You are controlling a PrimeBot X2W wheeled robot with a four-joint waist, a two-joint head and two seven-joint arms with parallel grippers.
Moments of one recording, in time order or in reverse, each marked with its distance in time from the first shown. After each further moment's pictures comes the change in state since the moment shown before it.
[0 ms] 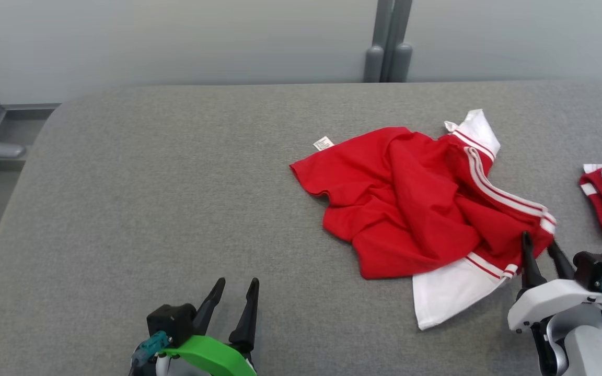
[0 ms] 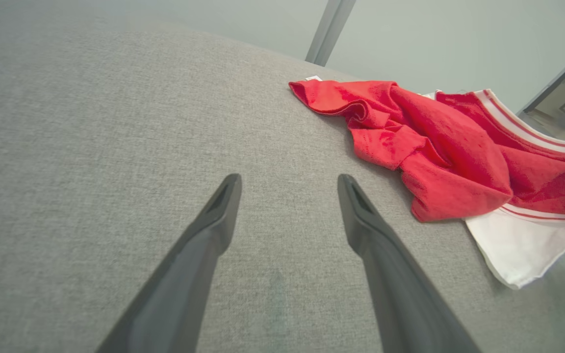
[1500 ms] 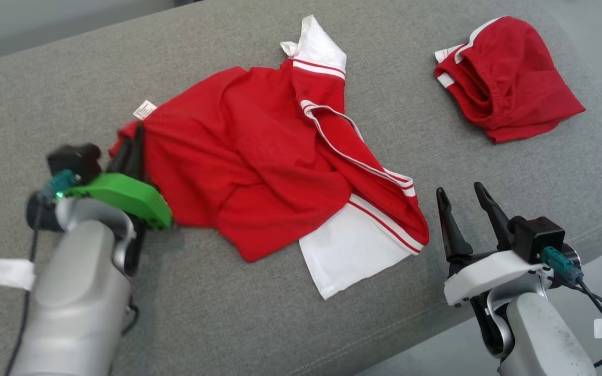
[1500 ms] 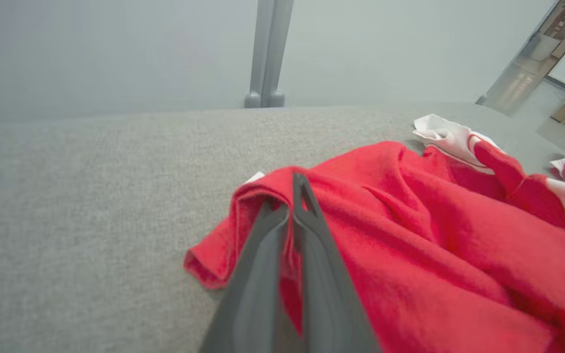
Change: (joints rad) left arm -0.528 0.060 0.153 0.350 0.080 0.006 0.000; right arm -0.033 0.051 0.234 -0.210 0.041 0.000 0.000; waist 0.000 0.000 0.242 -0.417
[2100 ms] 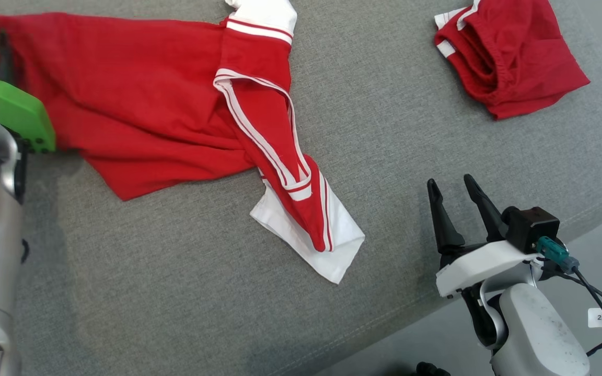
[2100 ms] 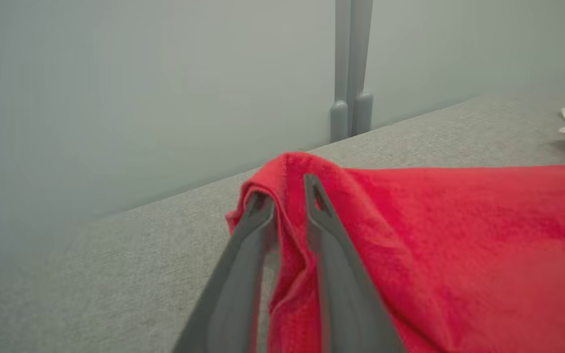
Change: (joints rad) left arm -0.398 0.260 -0.008 0.218 0.204 0.049 0.010; right arm -0.051 0.001 0.044 0.030 0.077 0.000 0.000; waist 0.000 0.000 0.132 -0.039
